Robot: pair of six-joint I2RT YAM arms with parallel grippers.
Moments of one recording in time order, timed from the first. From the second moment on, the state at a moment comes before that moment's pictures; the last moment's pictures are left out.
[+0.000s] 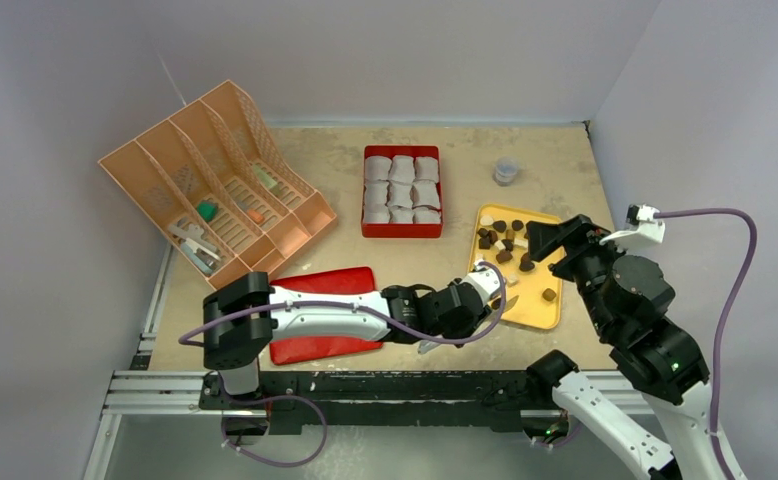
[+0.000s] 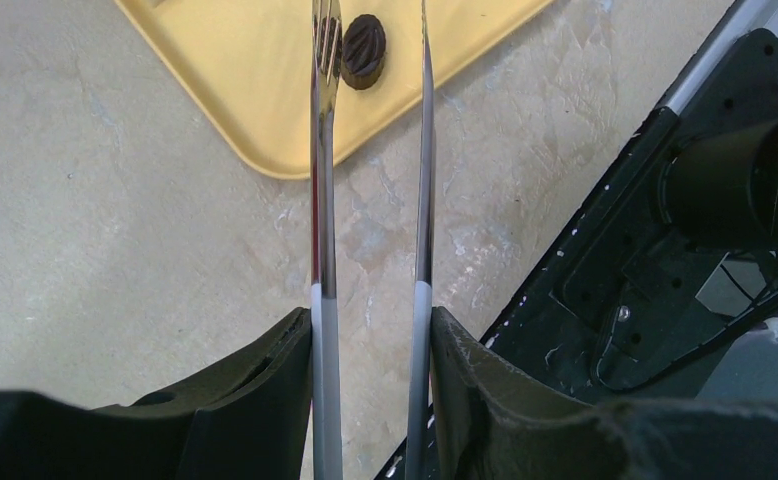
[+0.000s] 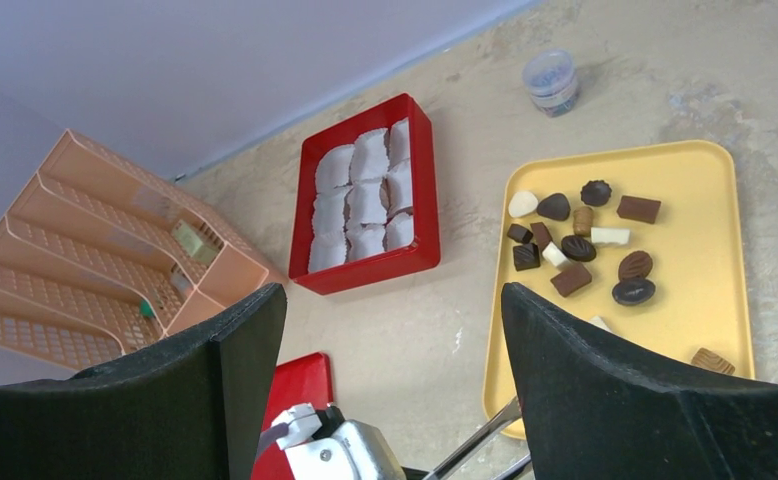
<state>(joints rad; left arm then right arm) -1.35 1.76 1.25 -0.24 -0.27 -0.41 0.54 0.50 1.06 -0.76 0.47 0.64</state>
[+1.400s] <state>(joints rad) -1.36 1.81 1.25 -0.22 -0.26 -0.41 0.54 0.50 1.04 -0.76 0.48 0.63</state>
